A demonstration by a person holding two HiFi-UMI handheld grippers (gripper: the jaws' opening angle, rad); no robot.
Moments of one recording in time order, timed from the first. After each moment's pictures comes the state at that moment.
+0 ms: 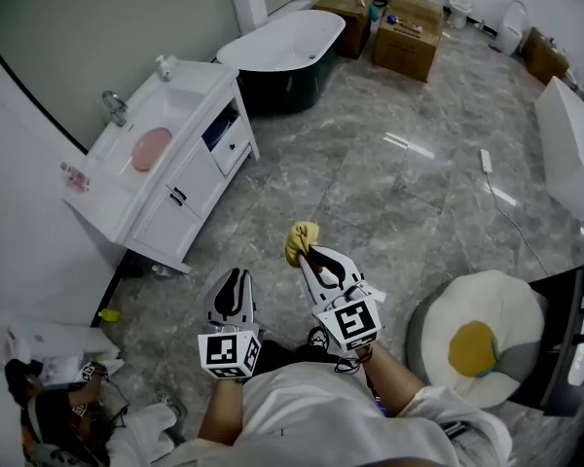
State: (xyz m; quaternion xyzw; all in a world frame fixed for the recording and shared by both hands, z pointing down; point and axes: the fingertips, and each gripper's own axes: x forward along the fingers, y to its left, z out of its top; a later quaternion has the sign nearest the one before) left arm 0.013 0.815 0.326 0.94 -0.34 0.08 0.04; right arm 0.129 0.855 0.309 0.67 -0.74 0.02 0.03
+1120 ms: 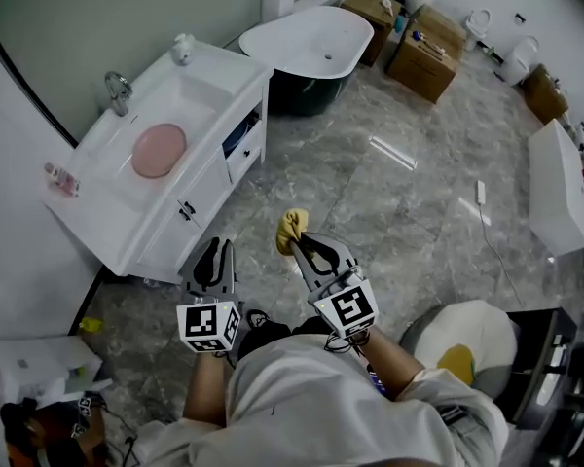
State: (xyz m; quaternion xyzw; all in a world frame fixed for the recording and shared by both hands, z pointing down) left arm -0.057 0.469 0.335 0.93 -0.36 0.06 0.08; right arm 0.056 0.538 0.314 0.63 -0.77 0.03 0.11
